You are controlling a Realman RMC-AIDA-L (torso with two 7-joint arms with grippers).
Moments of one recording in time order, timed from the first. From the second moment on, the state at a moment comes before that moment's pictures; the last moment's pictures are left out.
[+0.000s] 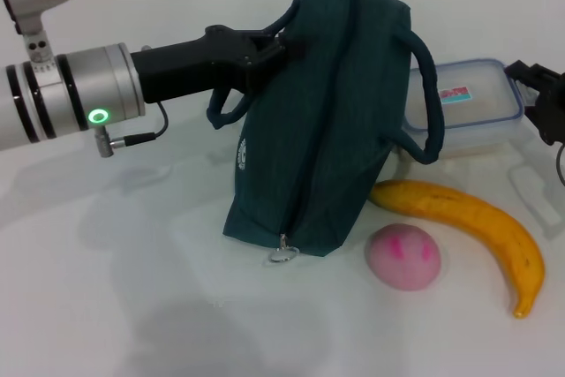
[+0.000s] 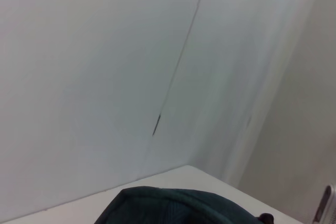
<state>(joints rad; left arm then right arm) -0.60 -2.08 0.98 0.58 1.56 1.37 -1.48 0.55 2.03 -1.27 -0.02 -0.58 -1.11 1.79</state>
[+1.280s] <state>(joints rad) -0.50 -2.07 0.97 0.57 1.49 1.48 -1.39 0.50 2.02 -1.25 -0.19 -0.56 -1.49 1.33</state>
